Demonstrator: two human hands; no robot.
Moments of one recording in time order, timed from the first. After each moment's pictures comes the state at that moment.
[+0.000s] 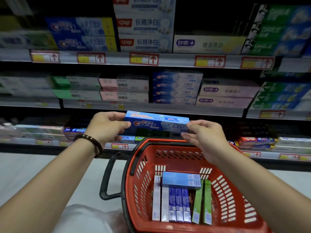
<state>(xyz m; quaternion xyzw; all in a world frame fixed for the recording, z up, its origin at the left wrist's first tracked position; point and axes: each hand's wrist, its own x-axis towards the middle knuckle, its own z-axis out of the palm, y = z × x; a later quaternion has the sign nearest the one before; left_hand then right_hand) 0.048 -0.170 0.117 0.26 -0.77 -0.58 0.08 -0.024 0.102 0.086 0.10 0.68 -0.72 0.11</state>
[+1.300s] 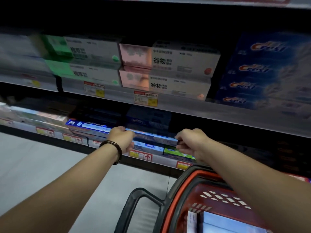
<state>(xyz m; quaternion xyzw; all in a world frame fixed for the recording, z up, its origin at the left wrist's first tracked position) -0.103 -0.328 -0.102 0.48 -0.65 -0.59 0.02 -0.218 -0.128 -0.121 0.13 0.77 -0.53 0.33</state>
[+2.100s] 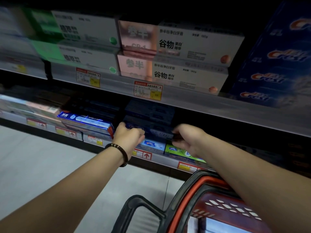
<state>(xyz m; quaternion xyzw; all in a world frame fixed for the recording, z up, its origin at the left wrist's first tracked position) -0.122 -0.314 -0.142 0.41 -0.54 -0.73 0.11 -0.227 -0.159 -0.137 0.16 0.70 -0.60 0.36</state>
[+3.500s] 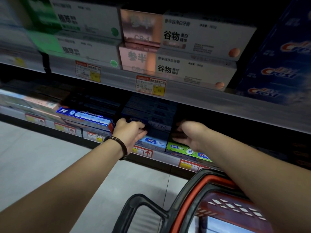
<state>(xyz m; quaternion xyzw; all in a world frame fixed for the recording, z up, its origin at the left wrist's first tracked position) -0.129 -0.323 -0.141 0.40 -0.49 -0.77 0.10 -0.229 -0.162 -0.133 0.13 0.70 -0.60 0.35</state>
